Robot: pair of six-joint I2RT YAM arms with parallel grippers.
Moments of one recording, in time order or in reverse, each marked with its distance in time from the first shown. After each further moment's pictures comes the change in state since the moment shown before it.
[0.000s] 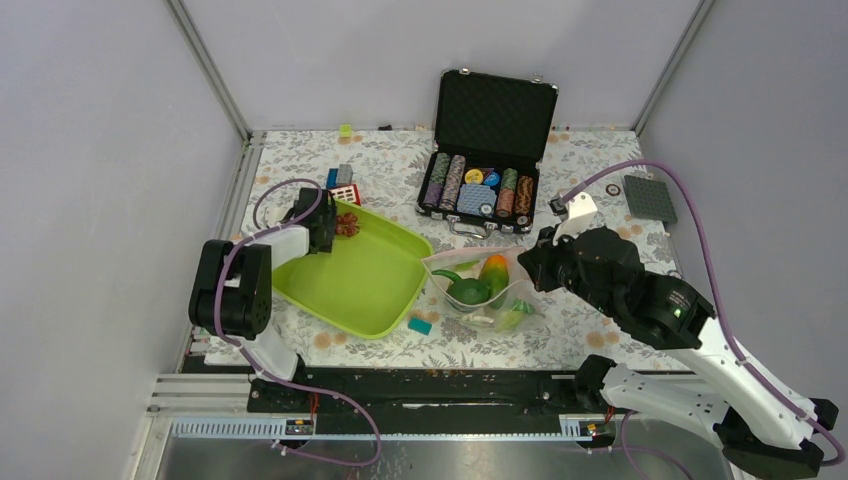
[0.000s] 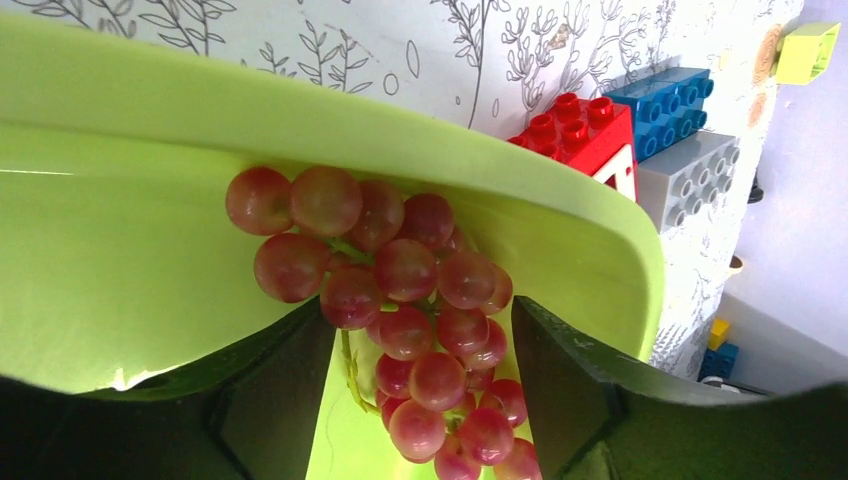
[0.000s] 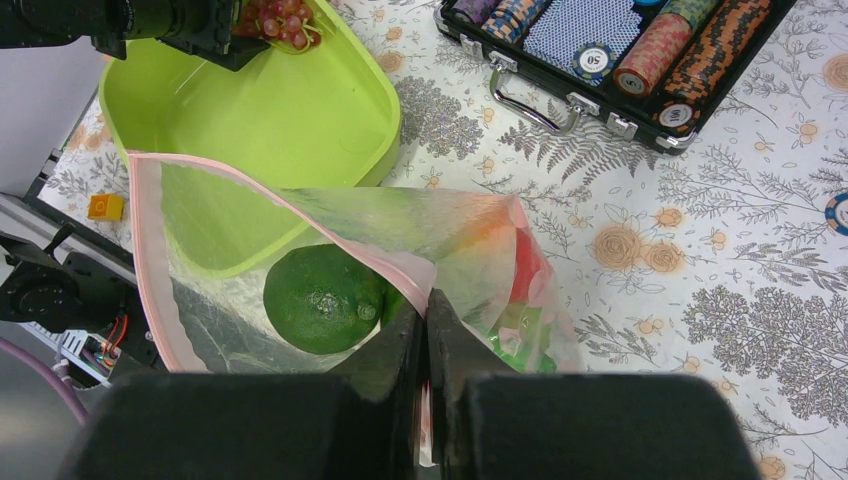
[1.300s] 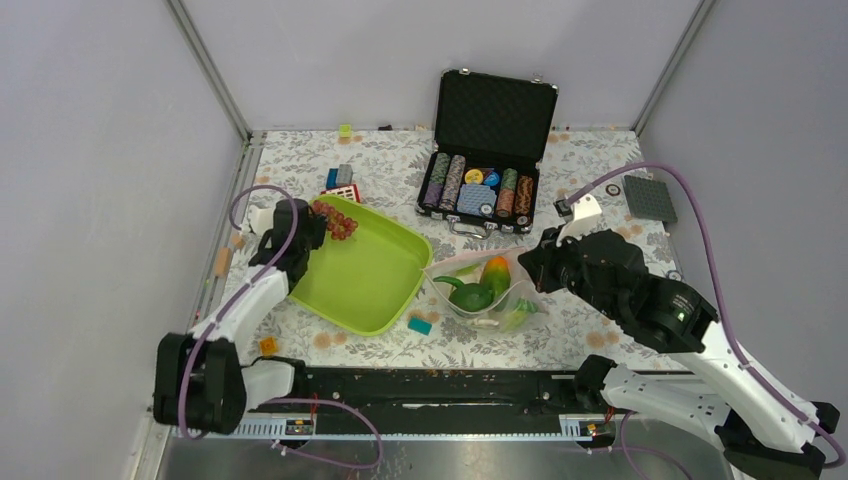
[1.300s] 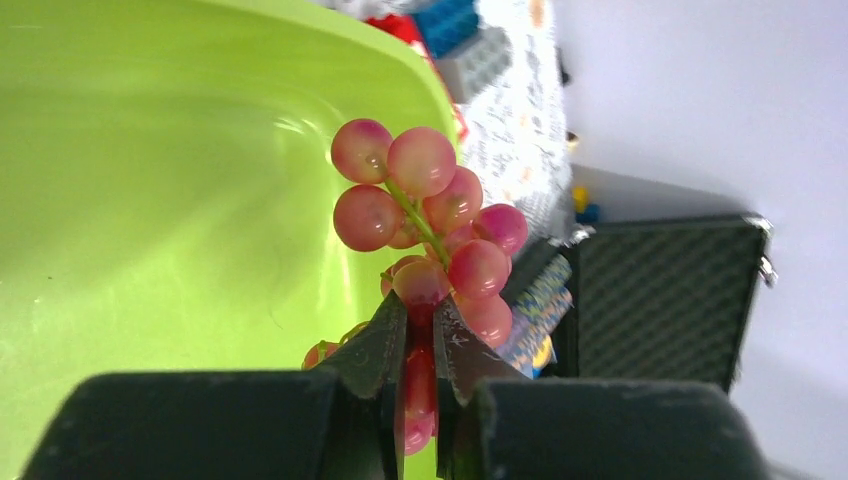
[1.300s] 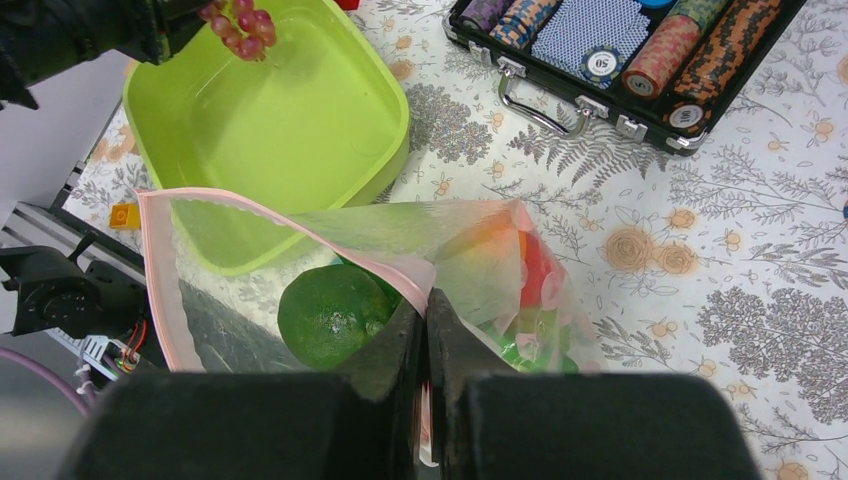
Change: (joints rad) left arm -0.020 -0.455 -0.199 0.042 0.058 0.138; right arm 0.000 -0.024 -0.018 0.022 -0.004 0.020
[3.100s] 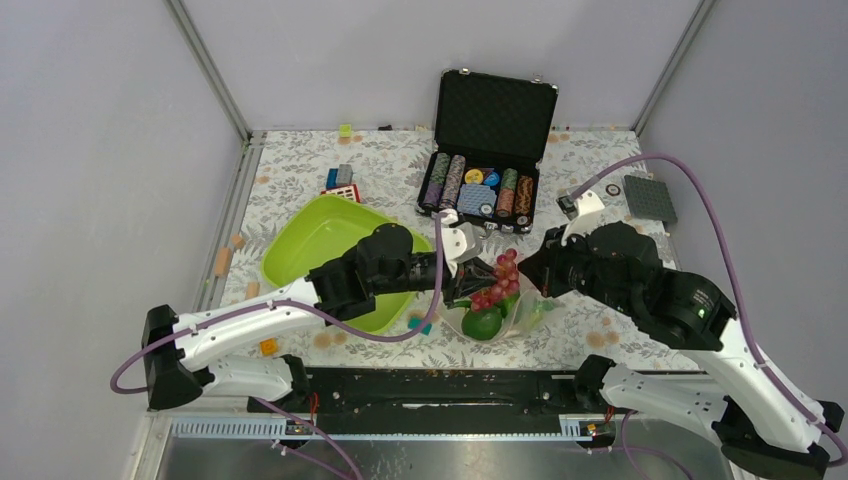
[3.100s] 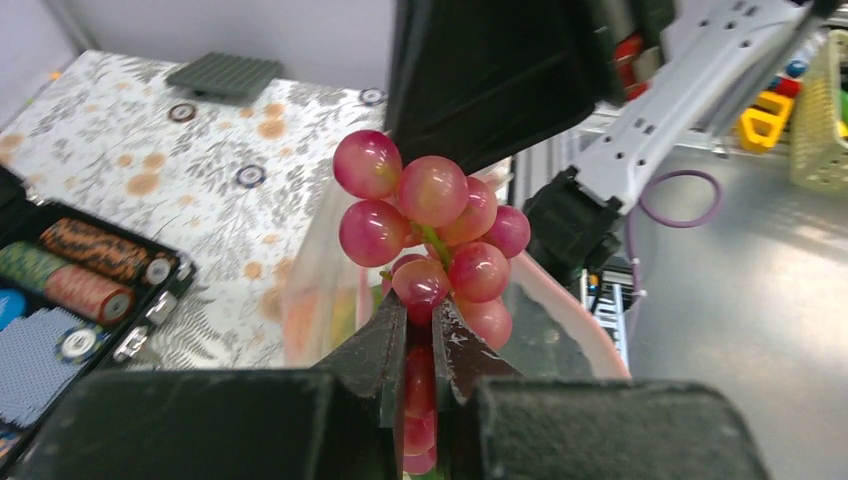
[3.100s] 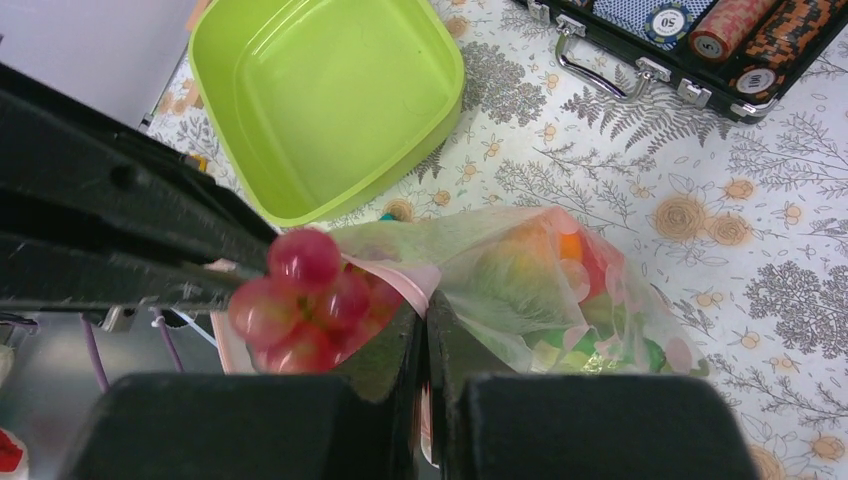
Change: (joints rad) left arm -1.002 -0.011 0.410 0.093 0.591 1.335; right arm 0.000 0.049 0.146 -0.138 -0.125 0.053
